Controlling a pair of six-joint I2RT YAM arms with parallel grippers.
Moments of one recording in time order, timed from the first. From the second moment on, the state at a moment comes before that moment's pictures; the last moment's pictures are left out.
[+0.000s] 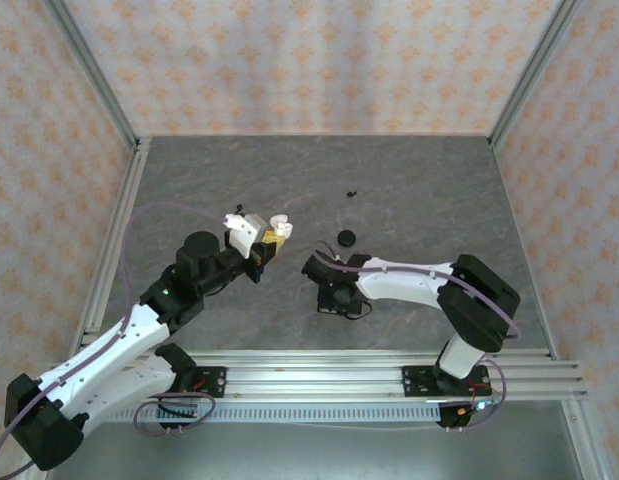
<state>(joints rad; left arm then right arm) -0.59 0.83 0.61 -0.03 0.16 -0.05 0.97 1.66 0.97 -0.70 0.02 1.06</state>
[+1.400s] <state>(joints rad) -0.59 0.88 0.62 -0.08 0.16 -0.03 0.89 1.74 1.04 -0.85 -0.06 1.03</state>
